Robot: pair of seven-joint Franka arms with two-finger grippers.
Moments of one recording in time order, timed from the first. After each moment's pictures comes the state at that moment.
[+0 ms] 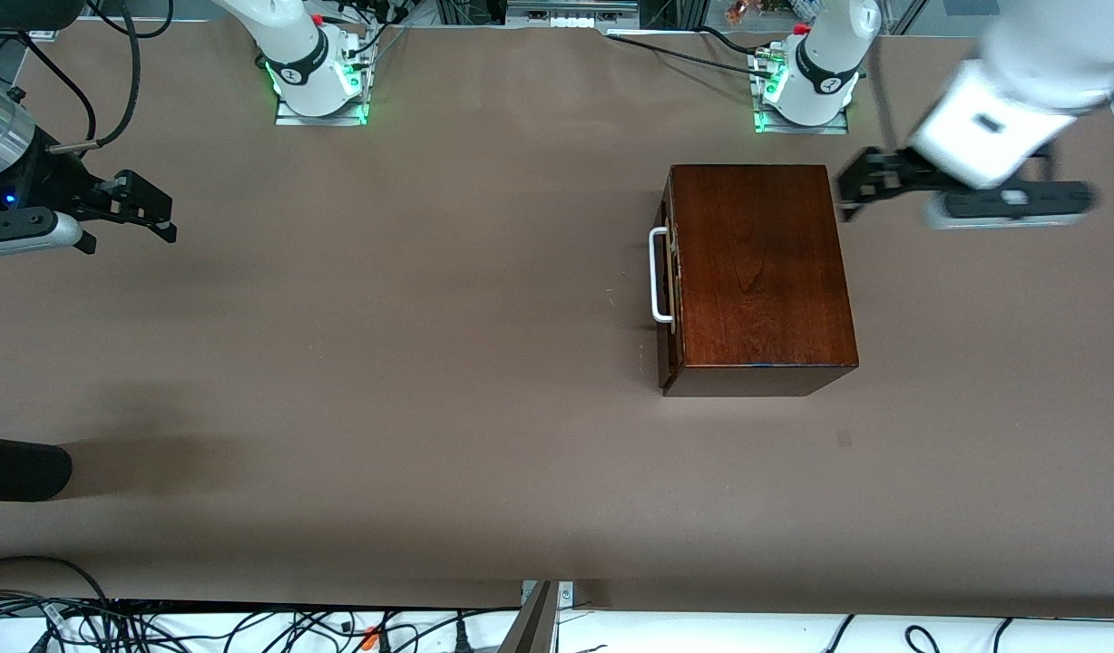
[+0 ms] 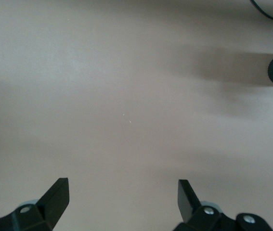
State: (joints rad) left arm 0.02 0.08 -0.25 -1.40 0.00 1.47 -0.30; right arm 0.24 0.01 -0.17 -1.64 0.02 1.70 -0.09
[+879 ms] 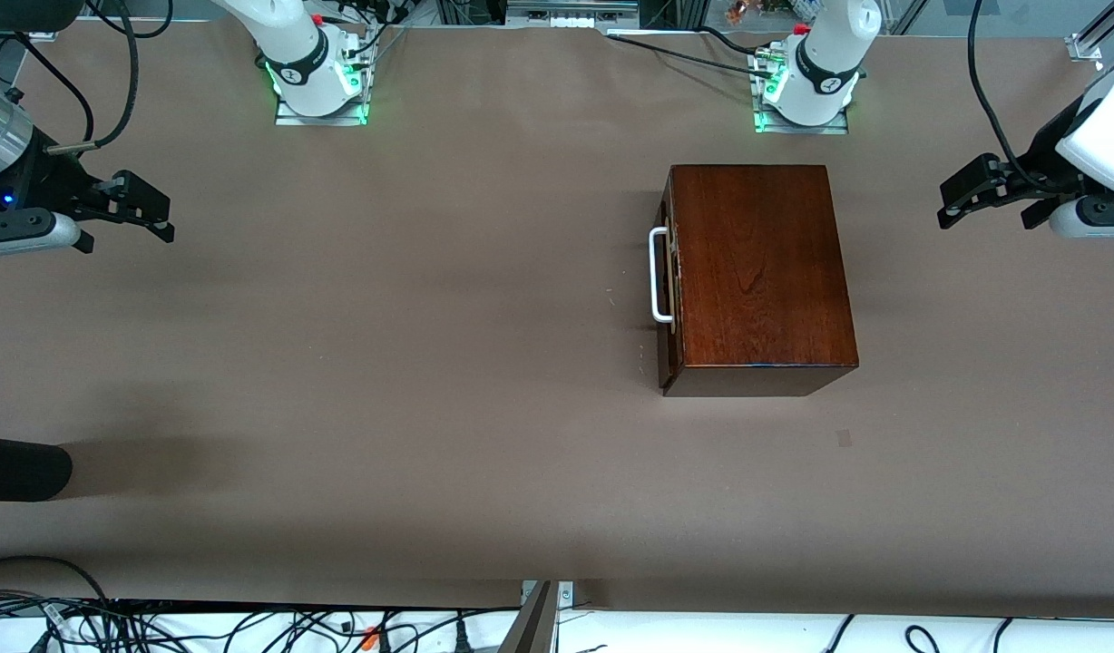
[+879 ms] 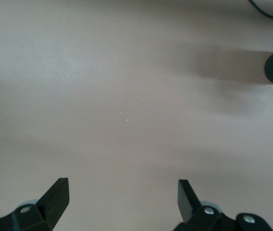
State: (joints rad) left arm -0.03 0.04 -0.06 -1.47 -0.01 1.50 -0.12; right arm 0.23 0.01 -0.17 -1.64 0.00 1.69 -0.09
